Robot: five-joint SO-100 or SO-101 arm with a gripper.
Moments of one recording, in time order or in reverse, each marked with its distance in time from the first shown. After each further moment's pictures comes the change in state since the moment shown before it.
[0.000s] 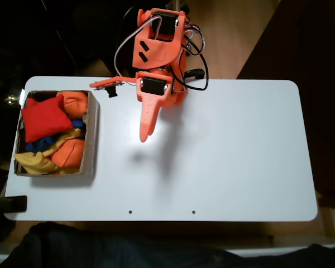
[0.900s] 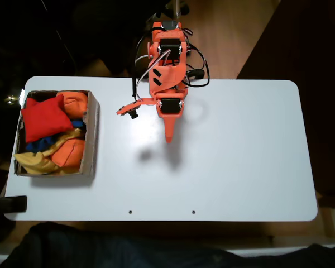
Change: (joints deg) arm -10.2 17.0 29.2 -8.7 -0.3
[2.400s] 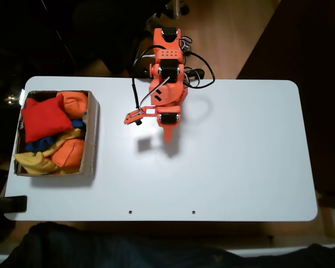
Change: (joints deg) arm 0.9 11.2 22.6 0.5 1.3
